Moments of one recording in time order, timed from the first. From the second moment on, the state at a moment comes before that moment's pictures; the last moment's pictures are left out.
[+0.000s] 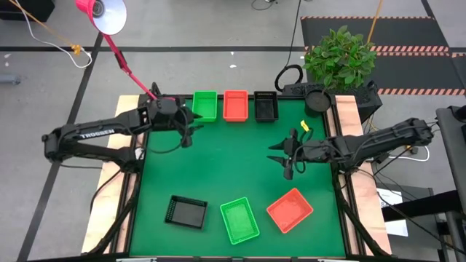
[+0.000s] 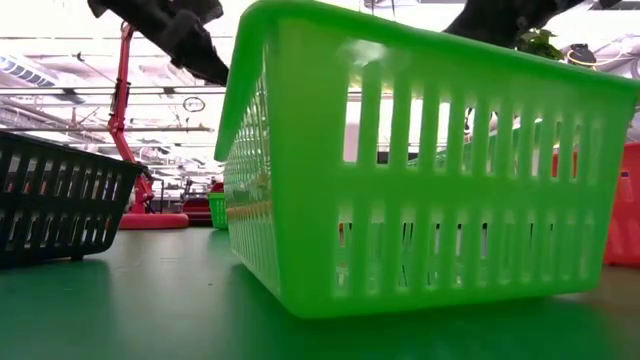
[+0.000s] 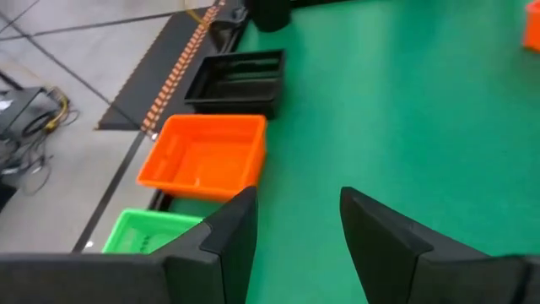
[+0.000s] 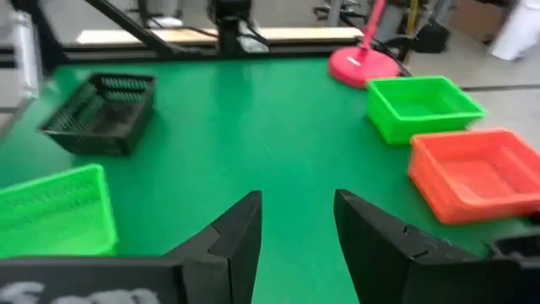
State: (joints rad) left arm 0.31 1.03 0.86 -0.38 -0.04 0.27; right arm 0.19 0.98 0.65 -0.11 0.34 0.13
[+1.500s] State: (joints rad) left arm -0.16 1.04 0.86 -0.42 -0.23 0.02; right arm 0.68 1.77 1.26 -0.31 0.34 0.74
